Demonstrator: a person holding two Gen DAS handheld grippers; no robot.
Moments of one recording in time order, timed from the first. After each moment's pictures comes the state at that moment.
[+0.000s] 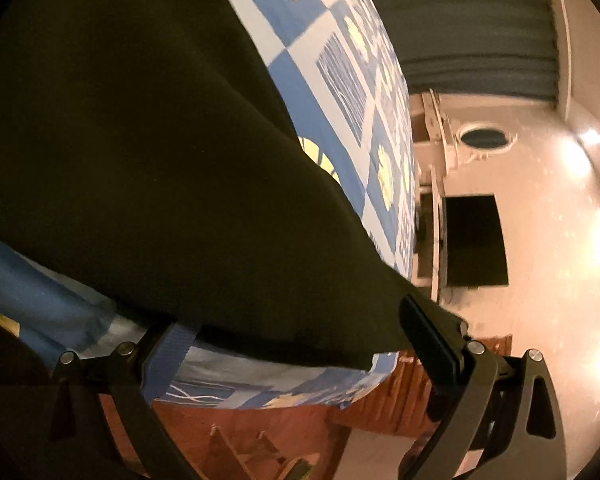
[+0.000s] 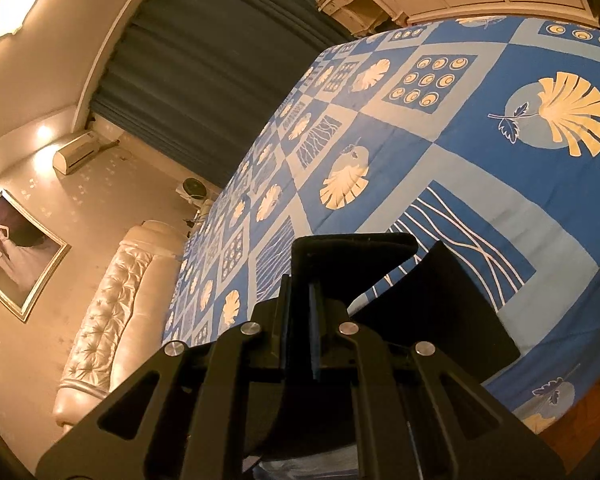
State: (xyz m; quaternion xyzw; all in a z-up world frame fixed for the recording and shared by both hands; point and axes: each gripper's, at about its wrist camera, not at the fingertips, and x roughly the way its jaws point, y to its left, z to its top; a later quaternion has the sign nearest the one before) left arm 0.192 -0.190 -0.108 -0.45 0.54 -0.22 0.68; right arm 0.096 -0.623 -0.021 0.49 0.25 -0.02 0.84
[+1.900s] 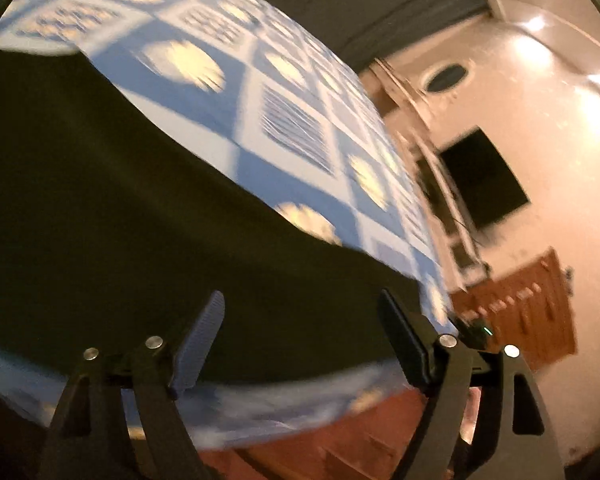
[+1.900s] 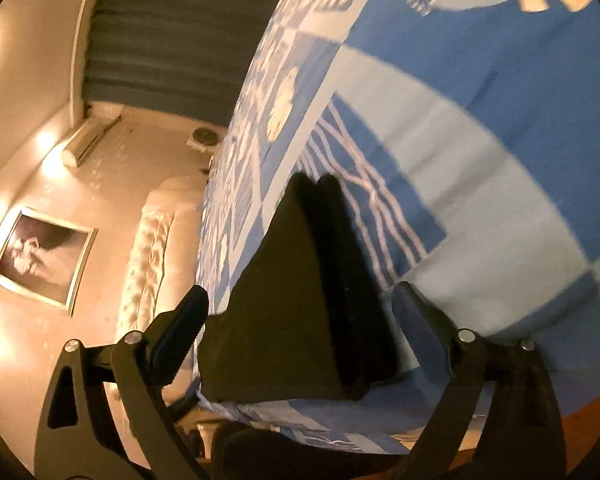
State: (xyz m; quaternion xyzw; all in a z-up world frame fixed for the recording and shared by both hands) left arm 0.235 -0.132 -0.046 -0.25 0.47 -0.28 0.80; right arm 0.086 -0.682 -0.138 0.56 0.35 0.10 0.74
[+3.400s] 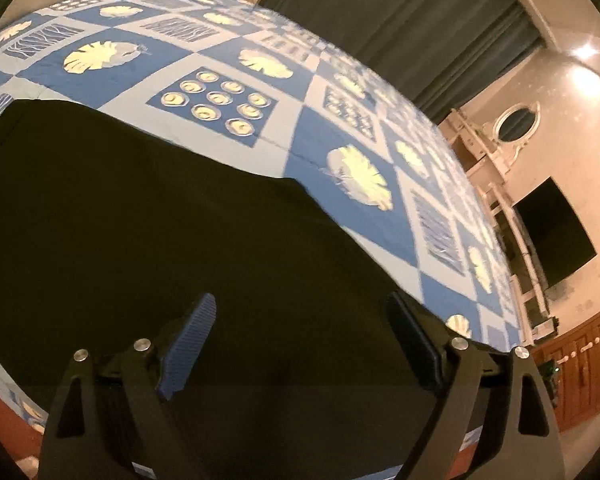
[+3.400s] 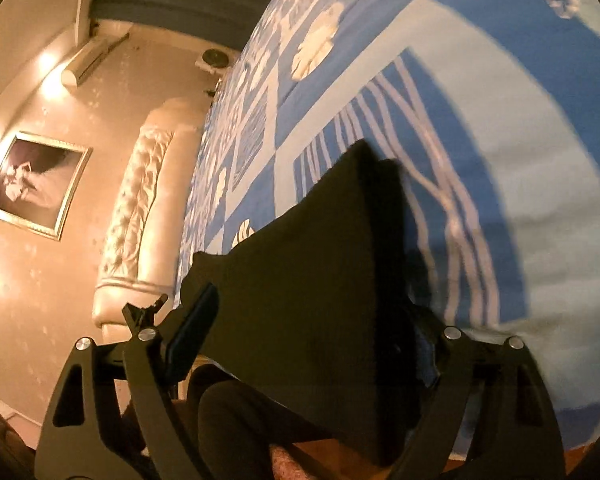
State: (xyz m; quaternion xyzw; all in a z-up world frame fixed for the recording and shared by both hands) left arm 0.322 0.038 -0.053 -0.22 0.46 -0.14 0.85; right arm 0.161 -0.662 -0.124 0.47 0.45 0.17 0.74
